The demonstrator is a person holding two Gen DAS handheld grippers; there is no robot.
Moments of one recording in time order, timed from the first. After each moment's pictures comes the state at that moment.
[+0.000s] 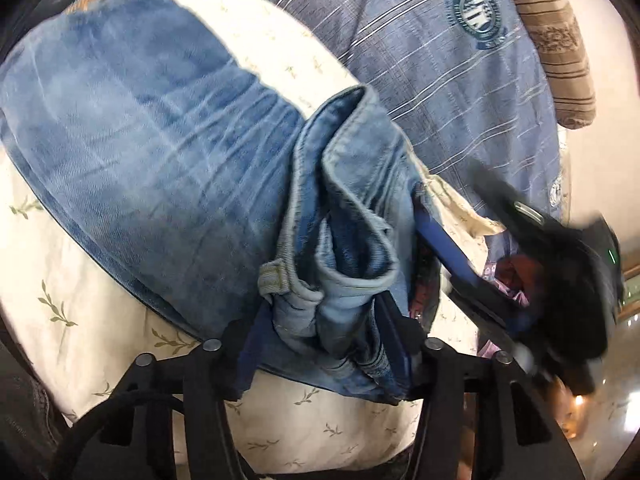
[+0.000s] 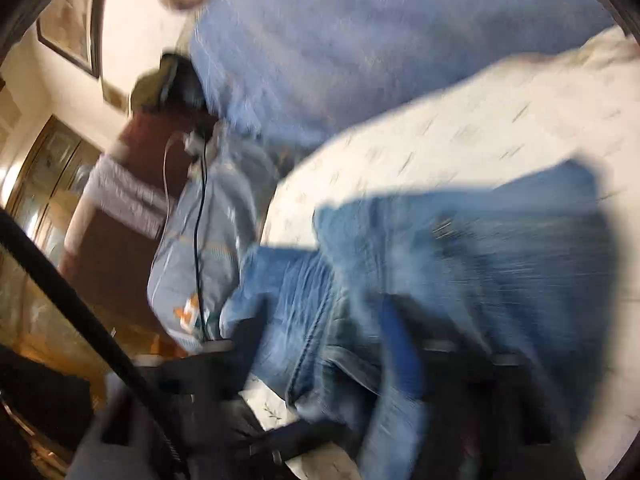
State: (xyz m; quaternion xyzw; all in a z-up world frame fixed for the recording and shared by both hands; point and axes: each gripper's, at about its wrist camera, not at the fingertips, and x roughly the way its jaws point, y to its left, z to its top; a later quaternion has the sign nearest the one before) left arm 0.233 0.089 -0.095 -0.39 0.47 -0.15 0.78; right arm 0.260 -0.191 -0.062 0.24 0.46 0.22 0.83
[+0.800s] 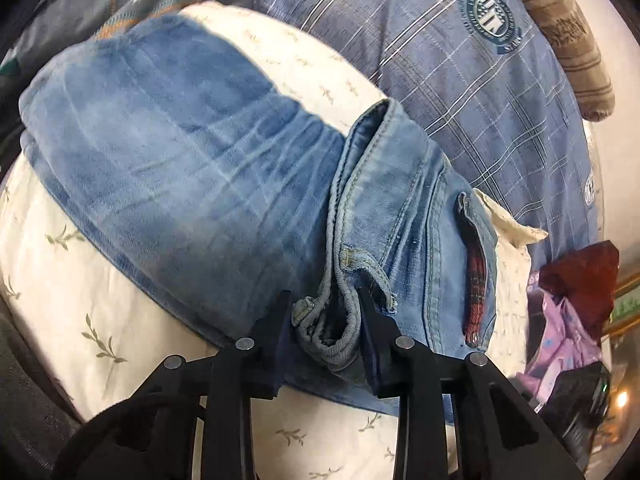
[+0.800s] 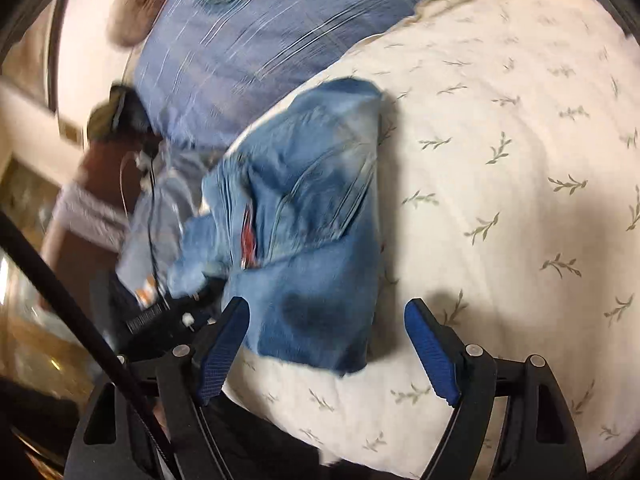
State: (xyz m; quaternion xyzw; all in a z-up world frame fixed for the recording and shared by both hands) left arm 0.221 0.063 -0.093 -0.32 0.45 -0.08 0.83; right arm 0.158 -0.292 -0.100 0.29 0.49 0.13 0.81
